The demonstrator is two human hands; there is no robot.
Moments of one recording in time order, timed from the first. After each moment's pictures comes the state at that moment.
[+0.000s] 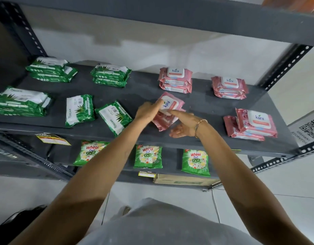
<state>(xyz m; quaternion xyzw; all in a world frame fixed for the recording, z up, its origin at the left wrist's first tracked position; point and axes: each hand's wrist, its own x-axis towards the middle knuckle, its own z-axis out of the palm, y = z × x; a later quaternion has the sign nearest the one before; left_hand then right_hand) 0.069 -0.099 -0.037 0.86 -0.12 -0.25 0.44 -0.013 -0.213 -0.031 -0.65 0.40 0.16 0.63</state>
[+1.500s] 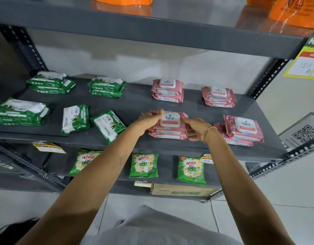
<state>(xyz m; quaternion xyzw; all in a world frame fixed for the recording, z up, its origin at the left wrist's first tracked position) 0.060 -0.115 -0.034 0.82 -0.09 -0.35 0.44 -0.053 -0.265 -0.022 -0.70 0.42 0.08 0.57</state>
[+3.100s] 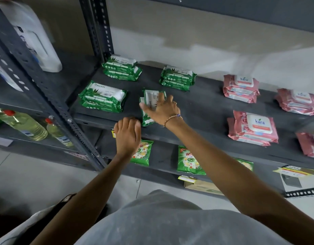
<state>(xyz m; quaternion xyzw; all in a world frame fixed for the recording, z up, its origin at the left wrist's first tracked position) 0.151 0.195 -0.142 0.92 -0.19 0.21 0.29 0.153 0.055 -0.038 -0.96 0.19 0.02 0.21</state>
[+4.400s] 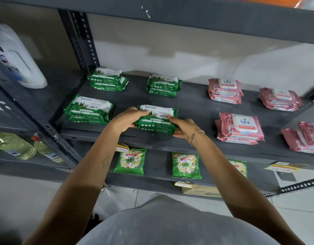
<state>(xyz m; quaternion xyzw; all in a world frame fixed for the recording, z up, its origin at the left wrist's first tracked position) 0.218 0.132 -0.050 0.79 -0.06 -0.34 0.51 0.106 -0.039 -0.067 -0.65 0.37 0.05 0.67</state>
